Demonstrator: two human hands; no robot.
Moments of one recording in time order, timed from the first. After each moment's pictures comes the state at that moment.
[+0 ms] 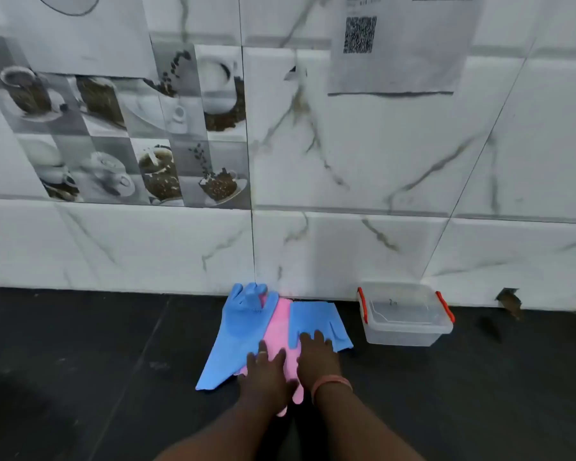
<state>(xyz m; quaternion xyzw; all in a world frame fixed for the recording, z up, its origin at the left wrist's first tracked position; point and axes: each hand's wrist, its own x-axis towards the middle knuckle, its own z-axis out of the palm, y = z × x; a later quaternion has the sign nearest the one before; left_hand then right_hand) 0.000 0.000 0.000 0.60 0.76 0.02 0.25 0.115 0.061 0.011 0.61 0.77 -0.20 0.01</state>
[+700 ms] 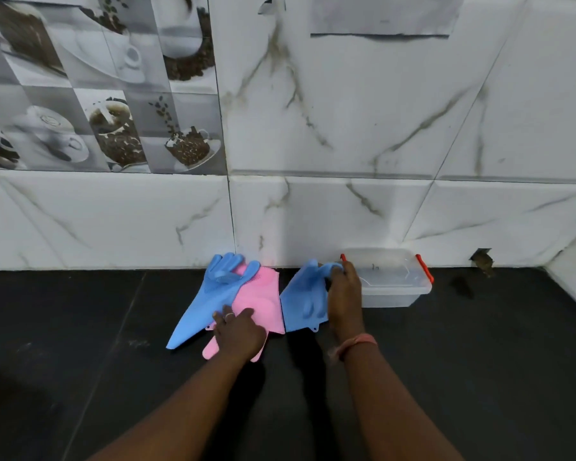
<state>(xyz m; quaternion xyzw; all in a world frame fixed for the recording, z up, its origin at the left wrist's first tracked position) -0.019 0.020 0.028 0.49 0.81 0.10 0.29 0.155 0.075 0.088 0.58 0.43 -0.43 -0.54</state>
